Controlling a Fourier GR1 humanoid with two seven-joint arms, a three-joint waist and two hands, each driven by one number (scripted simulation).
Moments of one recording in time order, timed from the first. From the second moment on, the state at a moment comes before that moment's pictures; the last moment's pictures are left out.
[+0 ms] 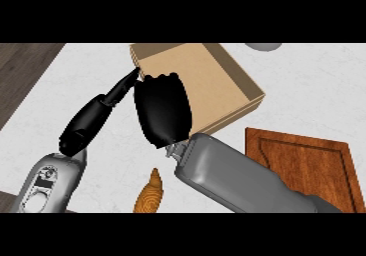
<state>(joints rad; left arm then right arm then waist) -0.35 0.21 -0.13 -1.51 -0.12 -0.24 -0.05 -0.94 0.00 0.70 -1.30 0.99 -0.01 0.78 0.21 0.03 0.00</state>
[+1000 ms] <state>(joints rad) -0.34 0.23 -0.07 -1.48 -0.13 -0.22 -0.06 -1.37 0.00 0.53 -0.73 0.79 -0.28 0.98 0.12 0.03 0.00</state>
